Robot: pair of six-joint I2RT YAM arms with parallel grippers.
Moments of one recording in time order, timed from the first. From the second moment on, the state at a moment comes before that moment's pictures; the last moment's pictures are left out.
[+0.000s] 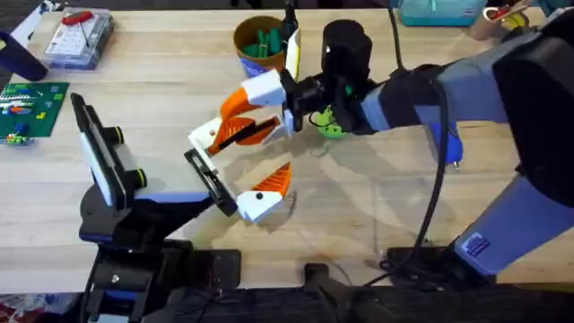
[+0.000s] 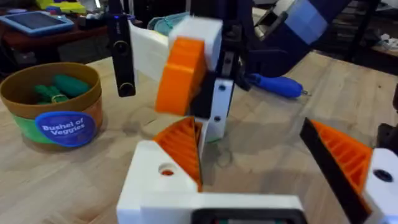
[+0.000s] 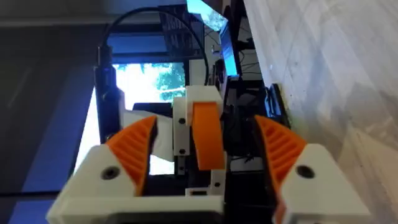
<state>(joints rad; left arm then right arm) -0.09 0.00 0.00 -0.06 0.85 -0.05 0.58 1.94 0.93 0.89 -1.36 1.43</state>
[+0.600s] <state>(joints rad) -0.09 0.00 0.00 -0.06 0.86 -0.05 0.59 1.94 0.93 0.88 -1.34 1.42</state>
